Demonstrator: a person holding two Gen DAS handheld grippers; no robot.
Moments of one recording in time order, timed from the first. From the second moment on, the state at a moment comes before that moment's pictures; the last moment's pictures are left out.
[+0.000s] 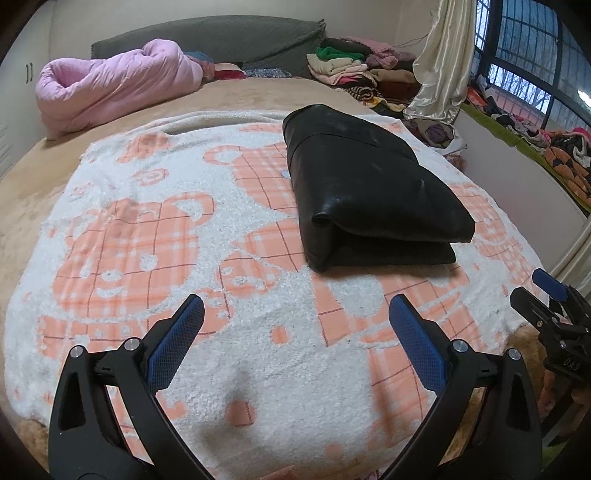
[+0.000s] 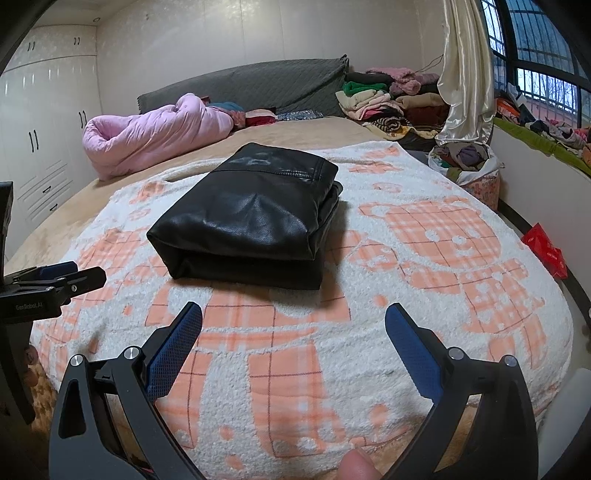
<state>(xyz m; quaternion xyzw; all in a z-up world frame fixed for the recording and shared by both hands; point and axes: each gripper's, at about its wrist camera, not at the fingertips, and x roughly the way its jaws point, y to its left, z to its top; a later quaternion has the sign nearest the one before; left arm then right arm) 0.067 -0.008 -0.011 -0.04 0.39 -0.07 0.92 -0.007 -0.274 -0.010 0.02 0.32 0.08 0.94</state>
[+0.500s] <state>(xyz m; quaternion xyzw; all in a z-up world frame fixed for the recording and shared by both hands) 0.065 -0.009 -0.011 -0.03 0.39 -0.07 0.92 -0.008 -0.273 -0.010 0.02 0.32 0.08 0.94</state>
